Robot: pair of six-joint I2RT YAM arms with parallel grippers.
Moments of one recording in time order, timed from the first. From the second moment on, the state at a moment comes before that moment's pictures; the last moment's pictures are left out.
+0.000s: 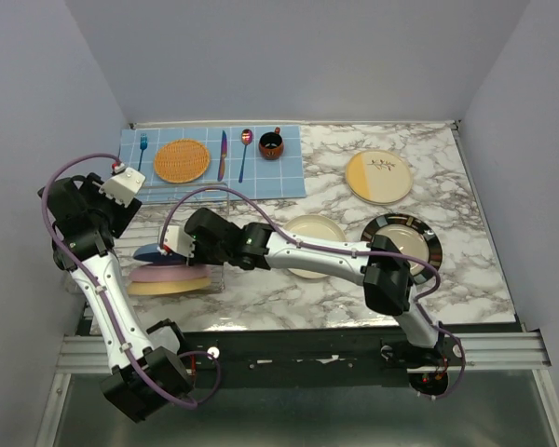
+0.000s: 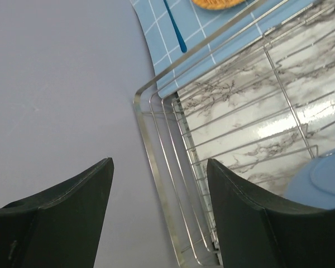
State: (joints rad) left arm 0.56 0.96 1.05 -0.66 0.40 0.99; right arm 1.24 2.16 1.93 -0.46 0.11 -0.46
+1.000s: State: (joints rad) left arm 0.56 0.99 1.09 -0.25 0.35 0.50; right arm 1.21 1.99 2.06 -0.52 0.27 -0.52
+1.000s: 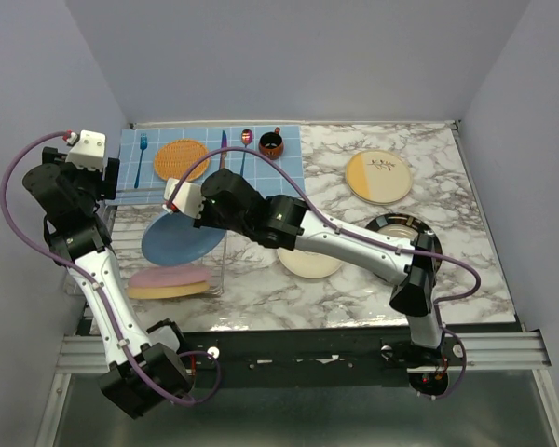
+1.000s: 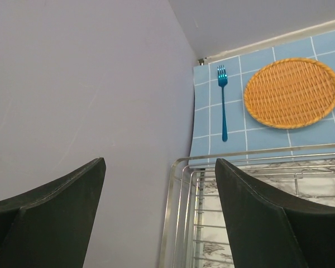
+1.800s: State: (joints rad) left arm 0.56 1.01 1.10 -0.20 0.33 0.43; right arm 1.06 1.86 2.06 -0.63 0.33 -0.54
